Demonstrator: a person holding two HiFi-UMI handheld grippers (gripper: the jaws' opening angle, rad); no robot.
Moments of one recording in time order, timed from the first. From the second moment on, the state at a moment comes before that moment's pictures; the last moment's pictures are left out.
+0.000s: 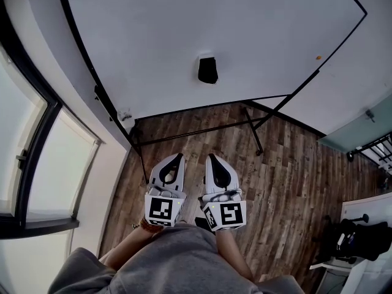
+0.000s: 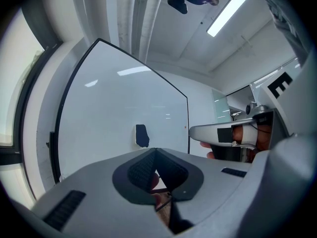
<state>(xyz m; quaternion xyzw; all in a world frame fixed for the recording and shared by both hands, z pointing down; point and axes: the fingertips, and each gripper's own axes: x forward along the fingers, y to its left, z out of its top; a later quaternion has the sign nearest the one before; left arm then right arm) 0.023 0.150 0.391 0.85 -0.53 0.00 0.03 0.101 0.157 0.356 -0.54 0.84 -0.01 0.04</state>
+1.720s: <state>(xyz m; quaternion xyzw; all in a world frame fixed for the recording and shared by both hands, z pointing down) 0.021 0.008 0.404 0.87 -0.49 0.01 0.05 0.101 0.016 0.366 -0.58 0.81 -0.01 0.02</state>
